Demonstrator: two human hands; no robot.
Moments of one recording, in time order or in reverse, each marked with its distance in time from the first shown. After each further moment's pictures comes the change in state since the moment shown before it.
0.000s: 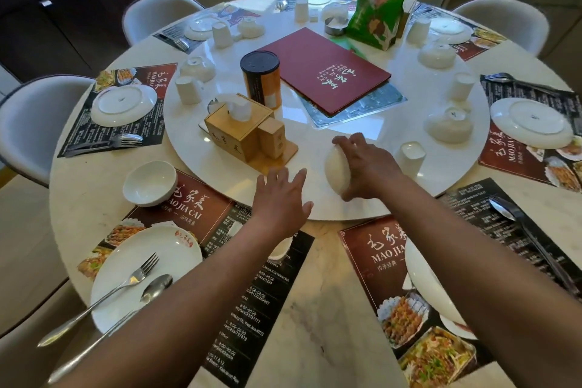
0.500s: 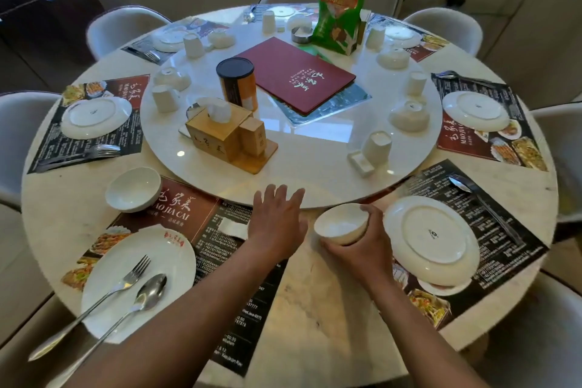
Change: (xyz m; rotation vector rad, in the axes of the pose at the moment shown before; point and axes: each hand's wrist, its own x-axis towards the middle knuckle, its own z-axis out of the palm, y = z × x) left_hand -0.058 0.017 0.016 -0.004 0.051 0.144; right_hand -0.162 -0.052 0.110 0.847 0.537 0.512
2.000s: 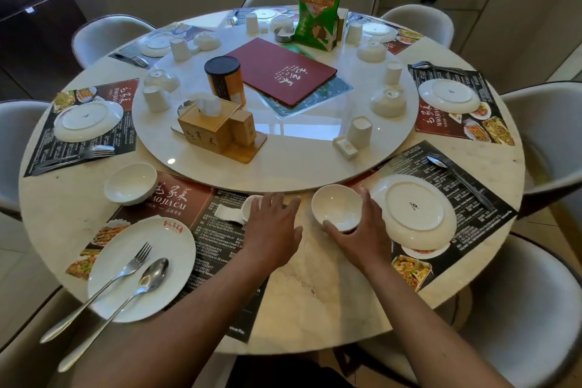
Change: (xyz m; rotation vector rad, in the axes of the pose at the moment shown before) left_hand -0.056 0.010 0.016 -0.005 0.072 0.093; right_hand -0.029 0.020 -0.014 -0.252 -0.081 0.096
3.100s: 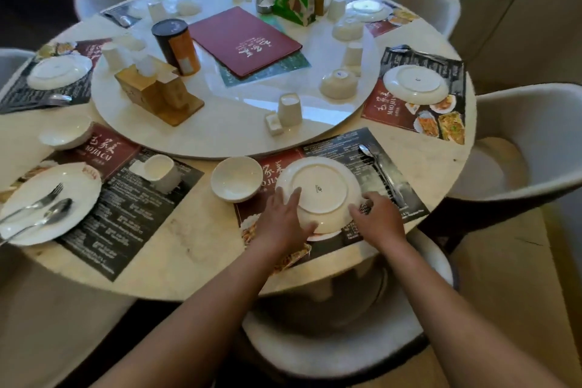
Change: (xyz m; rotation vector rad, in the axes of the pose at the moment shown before) left_hand 0.051 0.260 0.068 -0.340 -0.277 -0.373; right_hand 0.097 0.198 -0.171 -0.028 -0.235 -0.008
